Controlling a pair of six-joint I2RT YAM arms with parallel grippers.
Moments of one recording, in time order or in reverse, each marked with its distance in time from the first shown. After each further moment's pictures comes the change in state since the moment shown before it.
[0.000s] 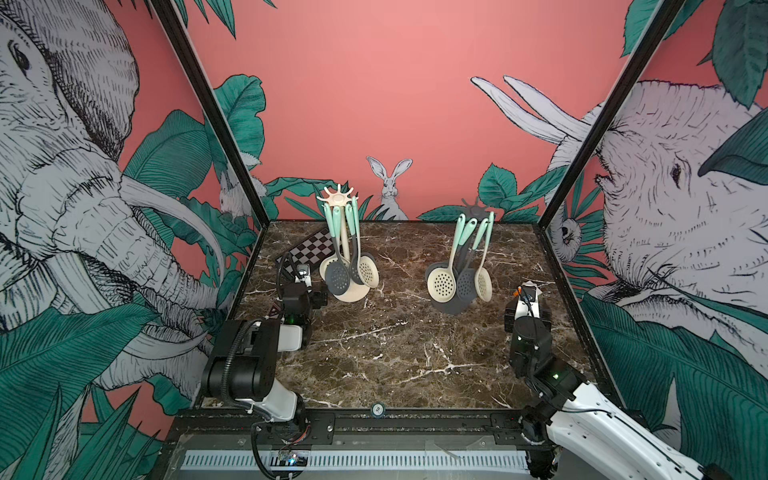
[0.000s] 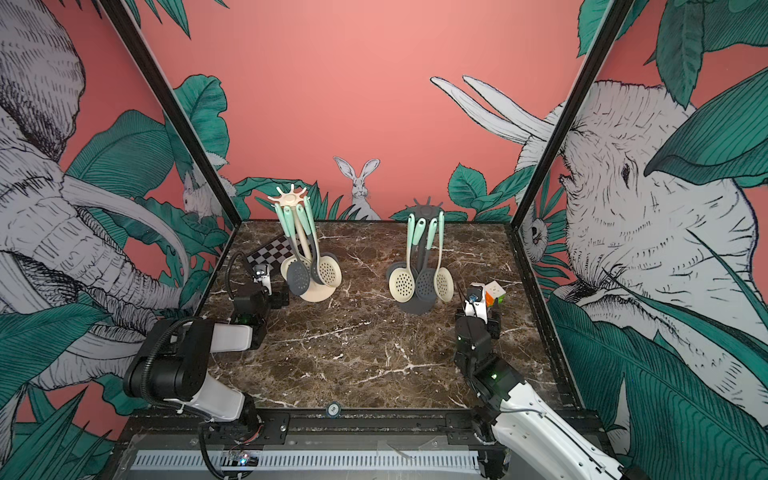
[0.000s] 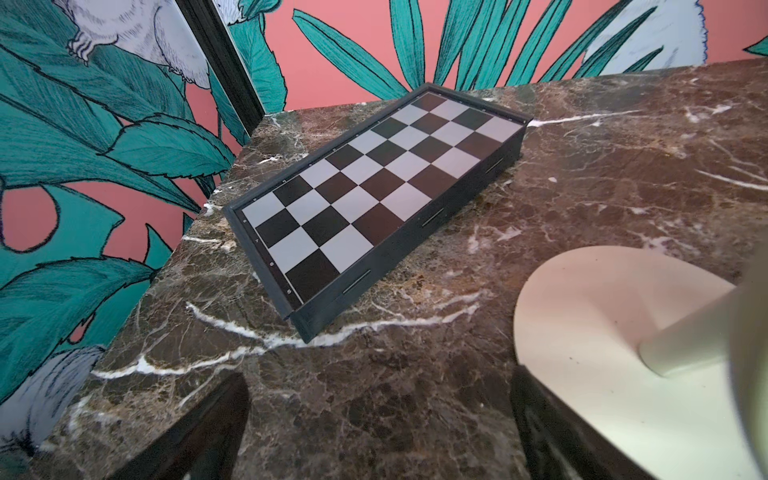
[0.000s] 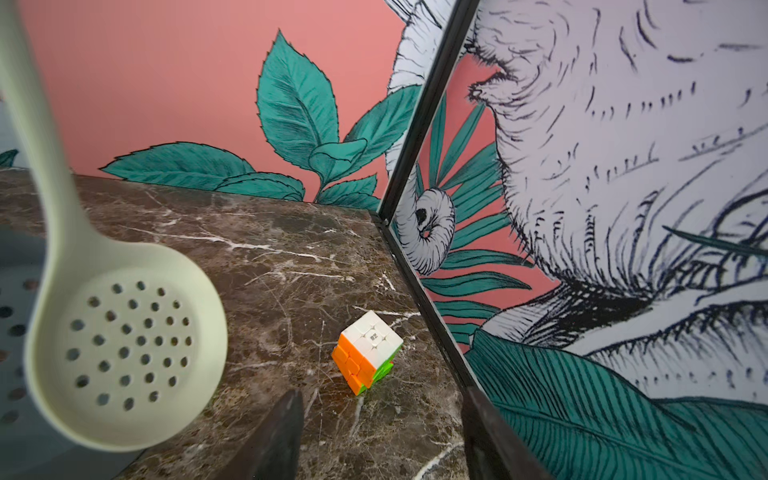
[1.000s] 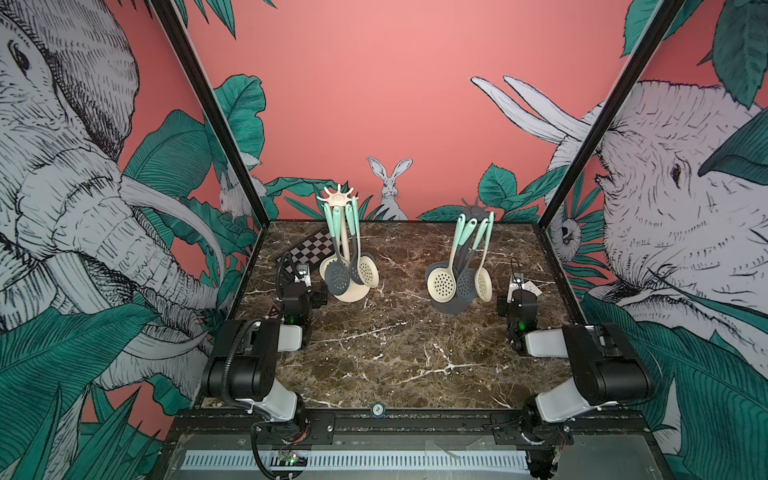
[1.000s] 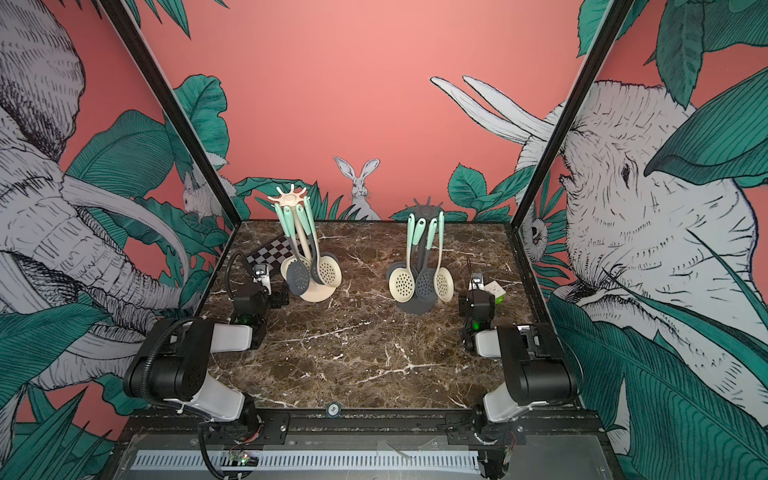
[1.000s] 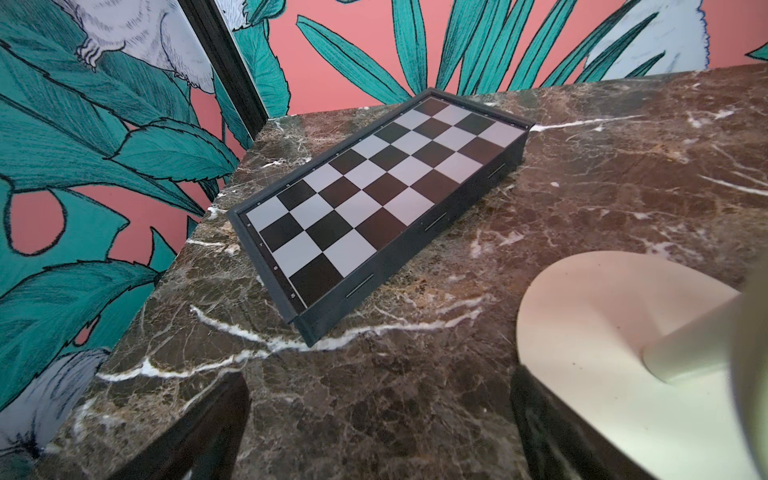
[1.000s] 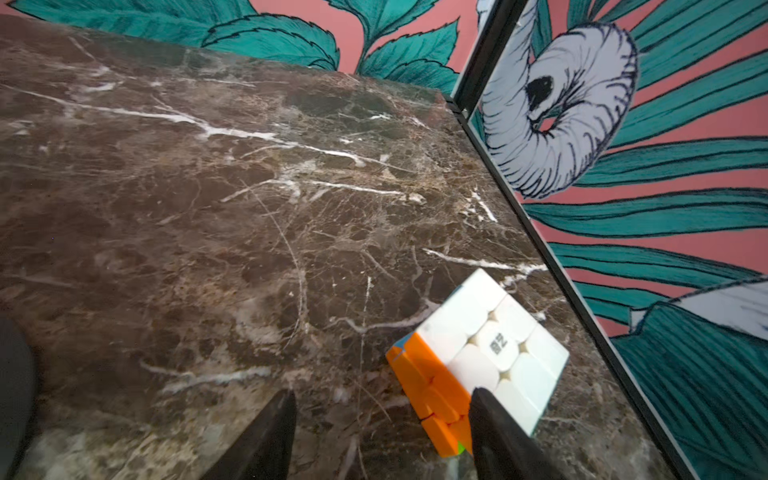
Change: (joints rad) left arm -0.002 0.000 0.000 0.008 -0.003 0.000; right arm -0.502 0.897 -0.014 0.750 -0.661 0.002
